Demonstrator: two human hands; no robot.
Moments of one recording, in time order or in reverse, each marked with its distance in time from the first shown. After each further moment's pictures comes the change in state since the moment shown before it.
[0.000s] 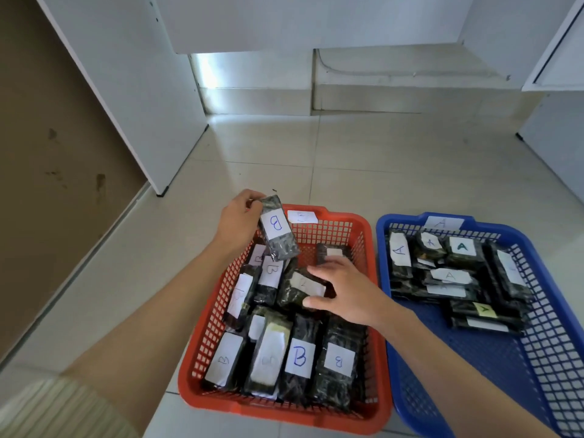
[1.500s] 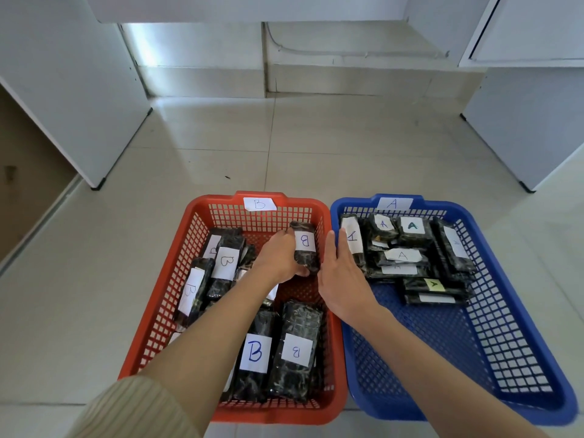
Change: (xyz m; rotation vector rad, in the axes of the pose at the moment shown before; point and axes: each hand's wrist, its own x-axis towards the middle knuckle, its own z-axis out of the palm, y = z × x) left_hand -0.038 -0.013 0.140 0.588 -0.528 0.141; right_hand -0.029 0.035 0.005 -0.144 0.200 0.335
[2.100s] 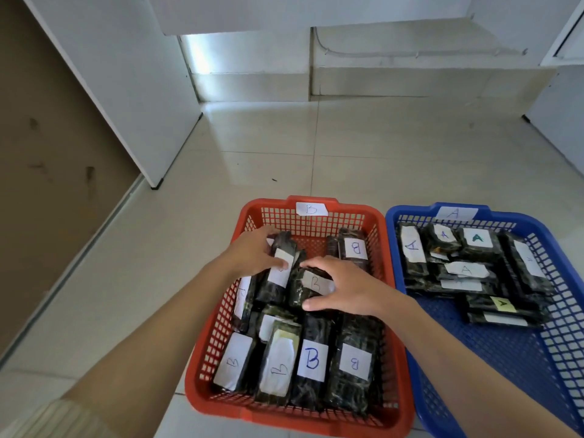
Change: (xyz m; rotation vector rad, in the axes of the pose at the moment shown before) left_hand -0.047 -0.087 -0.087 -0.094 -0.045 -0.099; right_hand 0.030 -0.047 0.004 0.334 -0.377 -0.279
